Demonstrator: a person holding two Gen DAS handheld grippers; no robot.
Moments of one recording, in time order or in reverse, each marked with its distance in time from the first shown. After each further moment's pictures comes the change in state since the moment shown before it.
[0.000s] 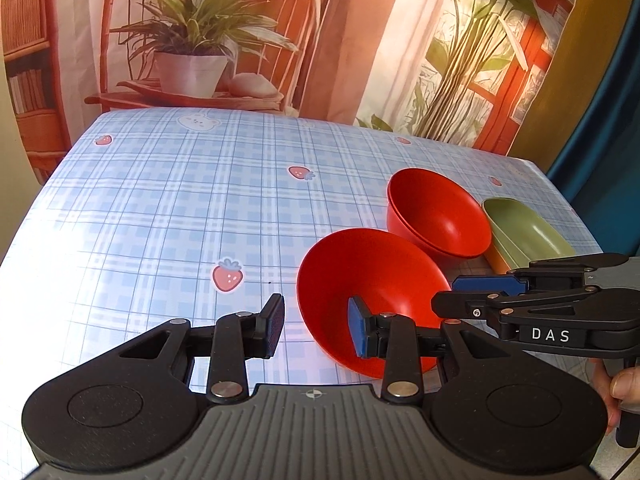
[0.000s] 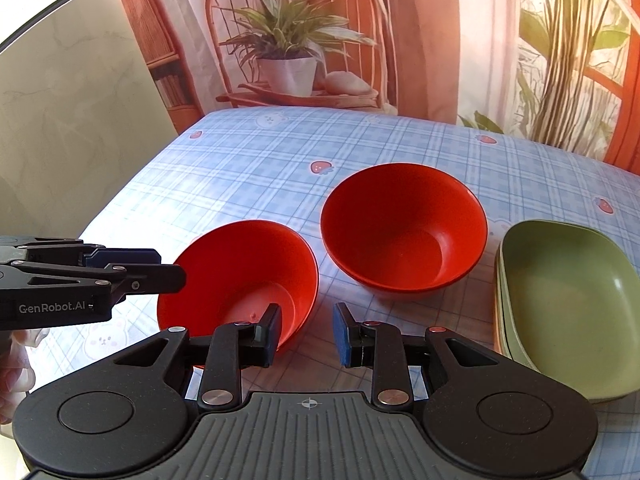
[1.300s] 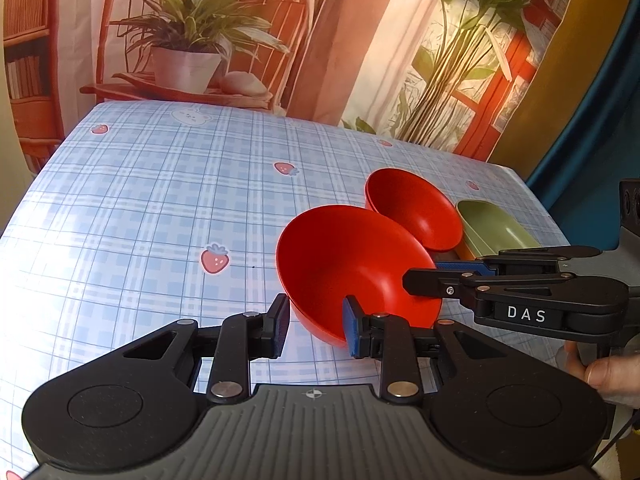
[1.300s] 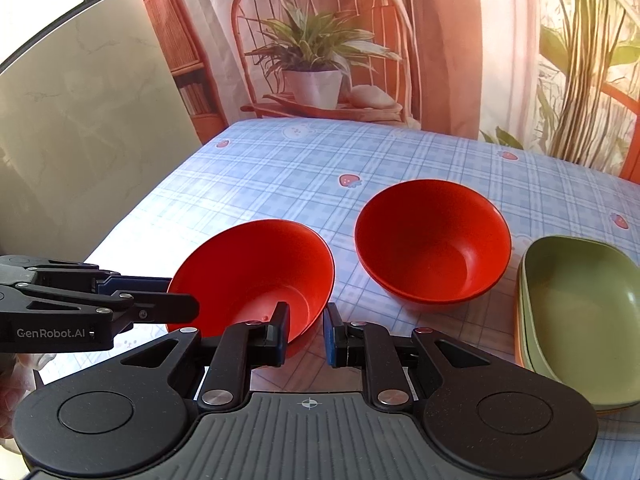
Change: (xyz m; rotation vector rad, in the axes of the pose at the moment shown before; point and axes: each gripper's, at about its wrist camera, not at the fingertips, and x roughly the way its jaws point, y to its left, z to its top) left arm -0.022 0.003 -0.007 -0.021 -0.012 -0.065; right arm -0.011 0.011 0.001 -0.029 -0.045 0.056
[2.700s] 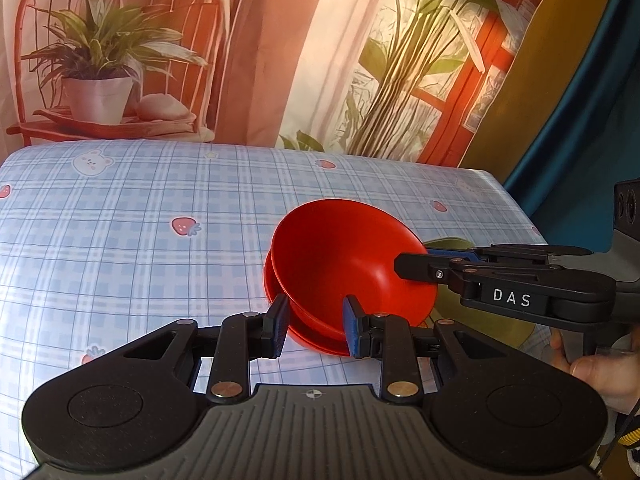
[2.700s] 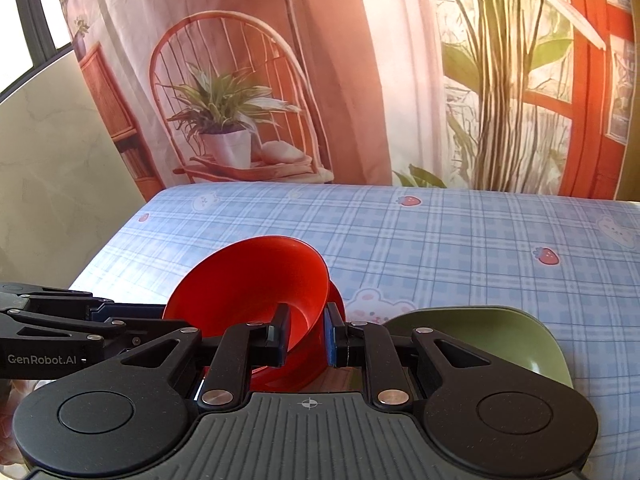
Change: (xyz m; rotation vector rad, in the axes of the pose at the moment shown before) left arm 0.080 -0.062 0.067 0.073 0.020 -0.067; right arm -0.010 -0.118 0.035 0.103 -0.113 -0.074
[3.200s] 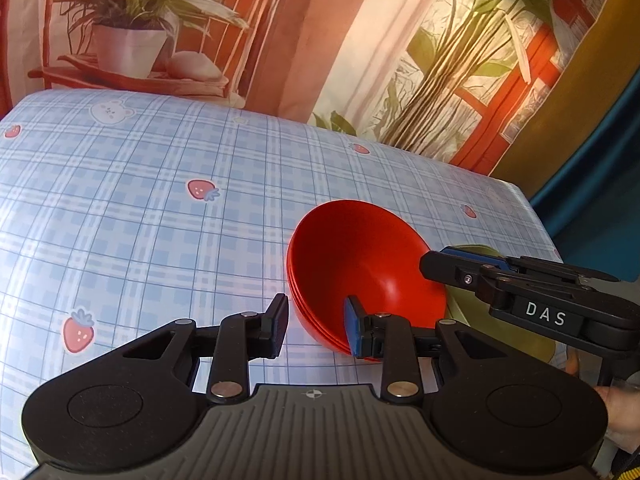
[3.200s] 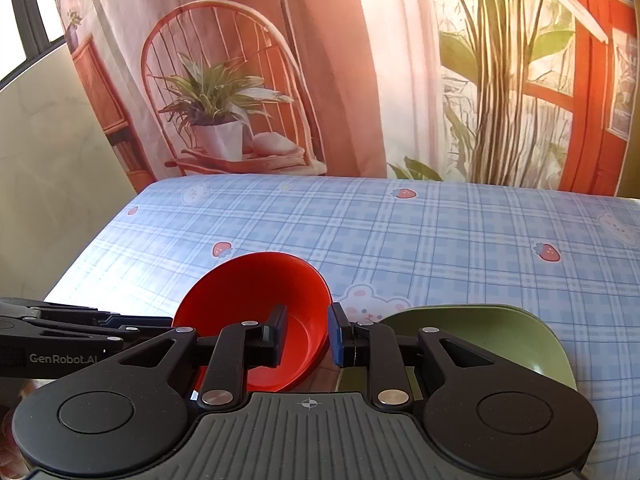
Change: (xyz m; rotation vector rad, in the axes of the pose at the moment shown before) left arm 0.026 0.018 -0.003 -0.164 0.038 0.026; right arm 0.012 -0.004 0.001 -0.006 0.014 -0.014
